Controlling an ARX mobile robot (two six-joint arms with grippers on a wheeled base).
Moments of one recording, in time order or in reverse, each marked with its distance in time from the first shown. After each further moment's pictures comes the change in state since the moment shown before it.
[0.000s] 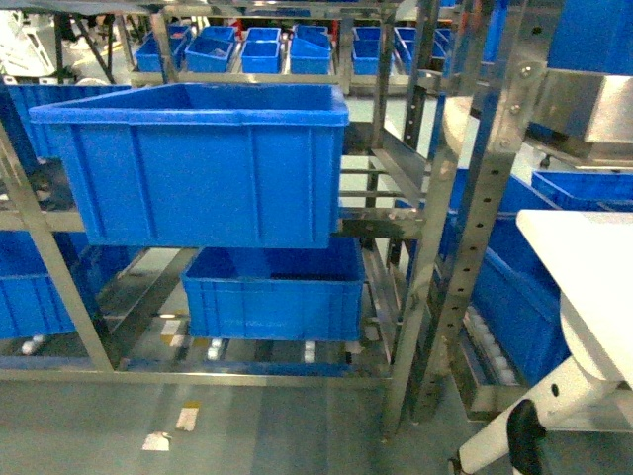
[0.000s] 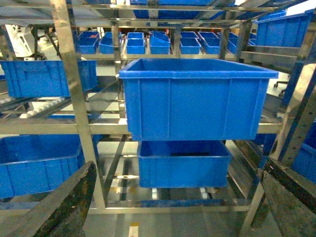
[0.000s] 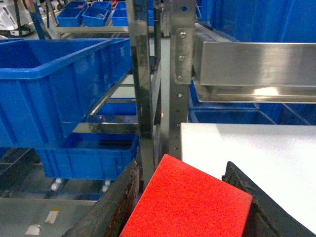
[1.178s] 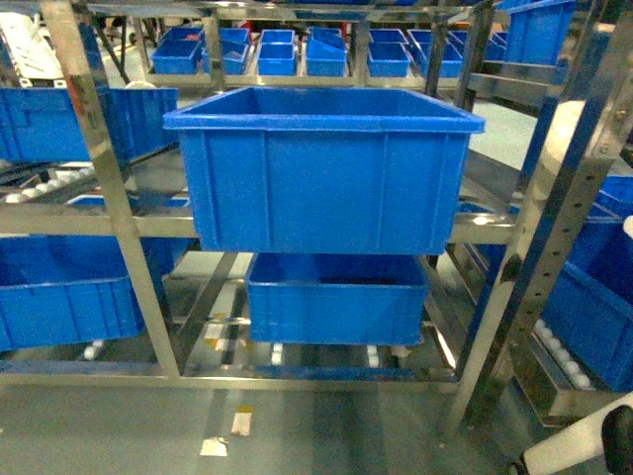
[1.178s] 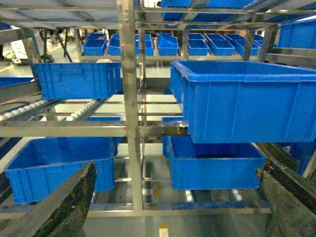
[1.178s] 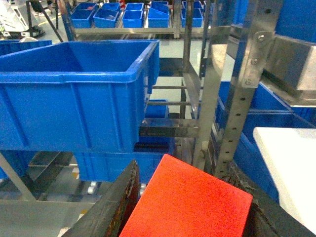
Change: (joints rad) left arm 0.000 0.000 0.000 0.003 0.000 0.000; right arm 0.000 0.000 0.000 0.002 -0.002 0.000
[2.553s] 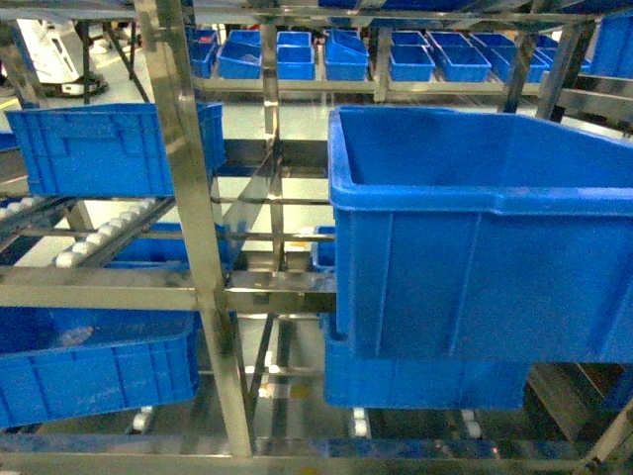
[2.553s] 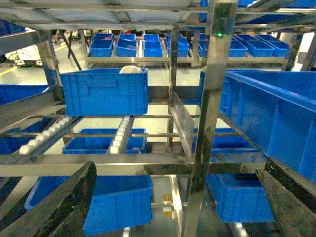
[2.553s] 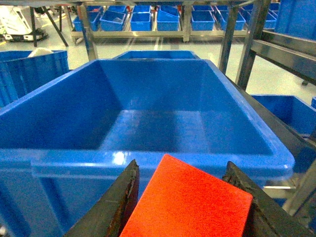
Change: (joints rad) left arm 0.000 0.000 0.000 -0.003 0.000 0.000; right arm 0.000 -0.003 -0.001 -0.005 -0.001 0.000
